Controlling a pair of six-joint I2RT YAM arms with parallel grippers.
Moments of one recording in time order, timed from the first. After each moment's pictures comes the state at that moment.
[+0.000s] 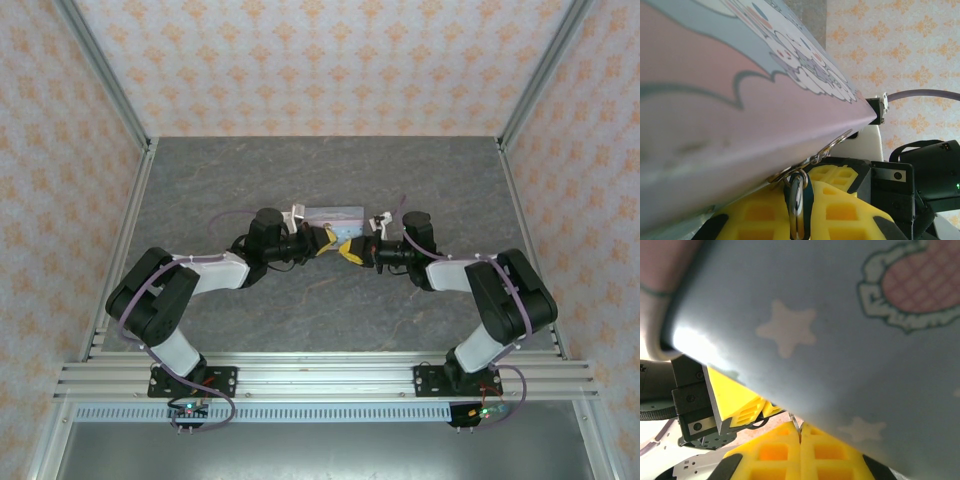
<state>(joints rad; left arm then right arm) -0.52 1.64 0.71 0.55 0.56 -1.24 0.36 1.60 0.55 0.65 -0.99 1.24</state>
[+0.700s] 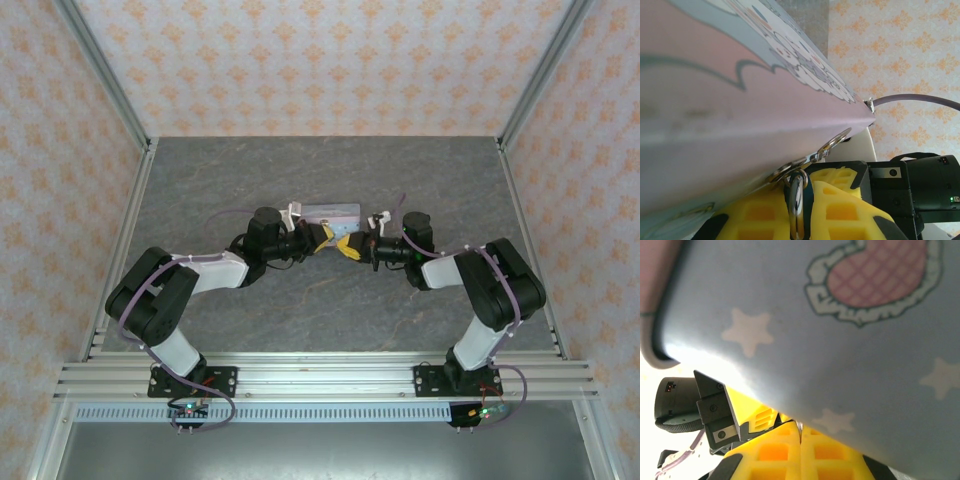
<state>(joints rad) -0.51 1.64 0.71 0.55 0.52 -1.24 0.35 1.70 0.55 0.88 -1.00 1.47</state>
